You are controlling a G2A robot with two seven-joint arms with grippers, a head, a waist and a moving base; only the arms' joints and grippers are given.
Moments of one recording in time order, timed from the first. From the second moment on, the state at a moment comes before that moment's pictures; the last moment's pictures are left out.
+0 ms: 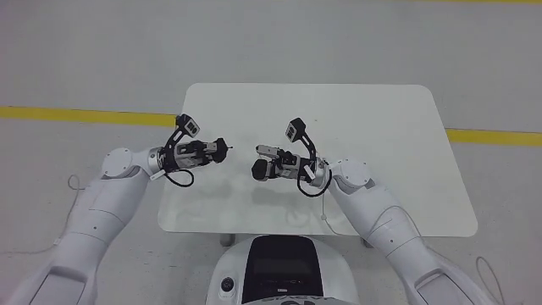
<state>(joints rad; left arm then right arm) 1.07 -1.00 -1.08 -1.02 -0.89 -0.34 -1.39 -1.16 -1.39 0.99 -1.16 0.50 -0.27 1.03</state>
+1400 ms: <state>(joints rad) 1.07 -1.00 -1.08 -1.02 -0.91 -0.34 -1.39 -1.08 -1.34 0.89 -1.43 -0.37 0.26 0.82</state>
